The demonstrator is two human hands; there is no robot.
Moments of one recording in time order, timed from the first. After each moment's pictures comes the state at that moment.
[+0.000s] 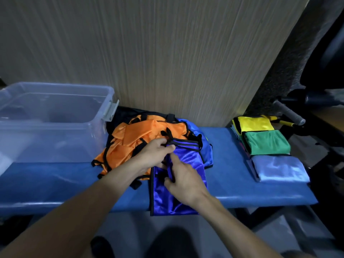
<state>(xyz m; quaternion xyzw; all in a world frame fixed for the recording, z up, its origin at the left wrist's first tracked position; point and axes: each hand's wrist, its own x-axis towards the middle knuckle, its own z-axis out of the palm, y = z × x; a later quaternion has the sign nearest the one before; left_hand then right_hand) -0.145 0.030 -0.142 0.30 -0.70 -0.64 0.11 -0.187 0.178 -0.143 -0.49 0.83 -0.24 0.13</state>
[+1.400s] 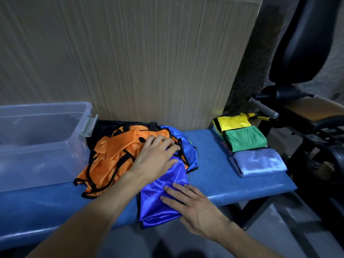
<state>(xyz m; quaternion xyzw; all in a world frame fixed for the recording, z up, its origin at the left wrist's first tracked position) -0.172 0.043 -0.144 -0.01 -0.96 0.07 0.26 -0.220 0.263 -0.213 -0.68 0.72 -0.01 -0.07</state>
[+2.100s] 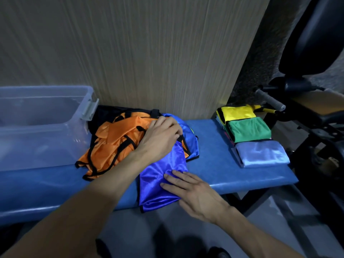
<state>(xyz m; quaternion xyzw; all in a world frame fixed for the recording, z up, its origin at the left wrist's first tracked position) -0.190 0.046 -0.138 0.01 -0.96 -0.06 0.28 -0.232 0.266 -0.211 -0.70 0.71 -0.08 -0.04</state>
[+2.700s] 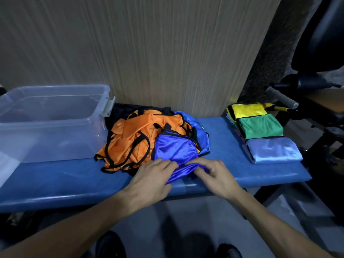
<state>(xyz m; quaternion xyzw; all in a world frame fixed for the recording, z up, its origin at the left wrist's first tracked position) -0.068 0.091 -0.164 0.05 -0.99 -0.03 0.11 -0.227 0.261 -0.167 -0.51 0.75 -0.41 0.11</state>
